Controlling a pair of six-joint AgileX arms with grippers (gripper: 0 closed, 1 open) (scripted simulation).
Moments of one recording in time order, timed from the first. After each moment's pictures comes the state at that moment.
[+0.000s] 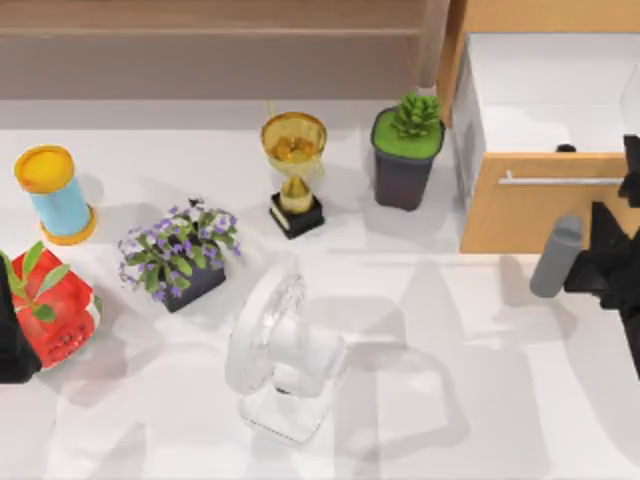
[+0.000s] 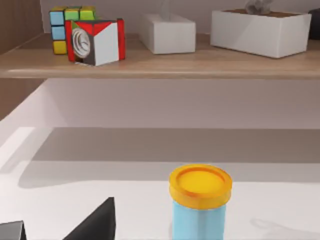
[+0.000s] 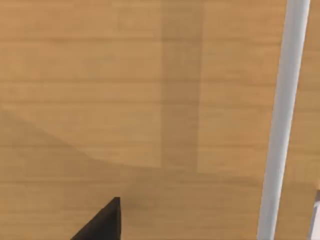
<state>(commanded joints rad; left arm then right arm) 0.00 0.00 0.00 0.00 0.00 0.00 0.31 1.99 0.31 1.68 0.34 -1.56</state>
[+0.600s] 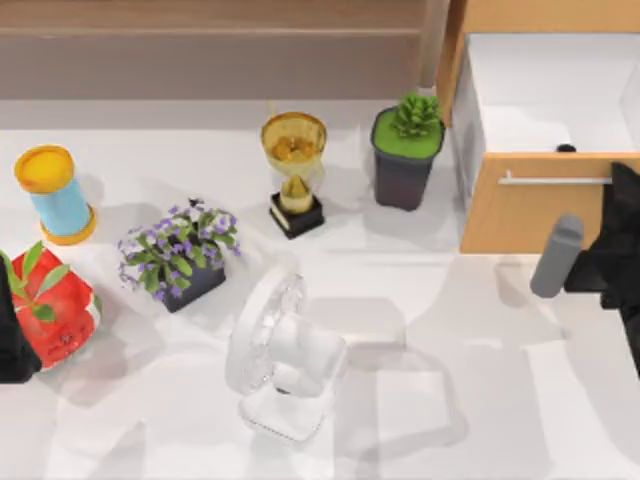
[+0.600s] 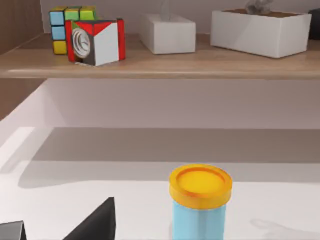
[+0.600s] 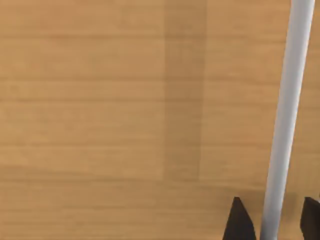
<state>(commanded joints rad) 0.00 0.00 0.00 0.00 0.00 0.00 0.31 1.99 0.31 1.68 0.34 -1.56</state>
